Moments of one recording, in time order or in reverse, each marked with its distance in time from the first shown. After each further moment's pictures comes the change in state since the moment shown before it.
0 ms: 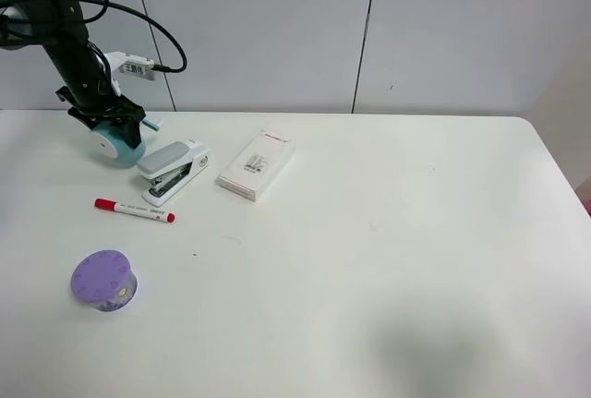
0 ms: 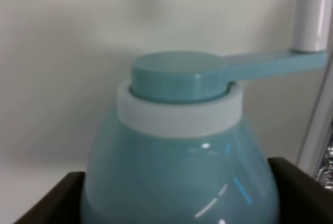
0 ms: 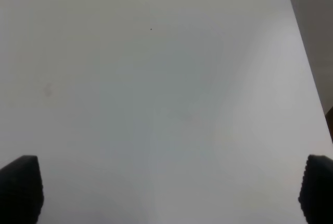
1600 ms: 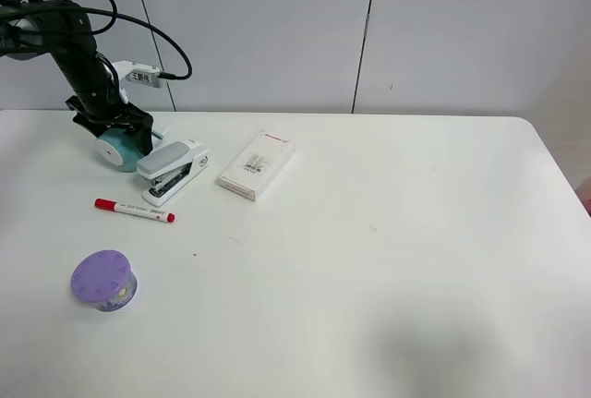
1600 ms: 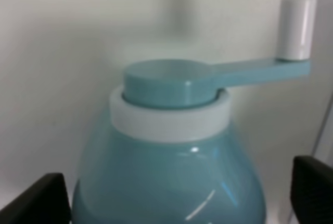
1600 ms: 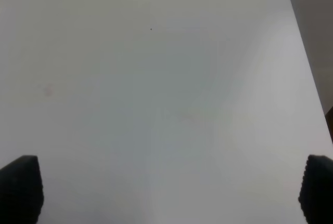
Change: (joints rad) left arm -0.003 0.041 0.000 -0.027 -0.021 -0.008; right arm 0.000 0.000 0.000 0.000 0.000 0.000
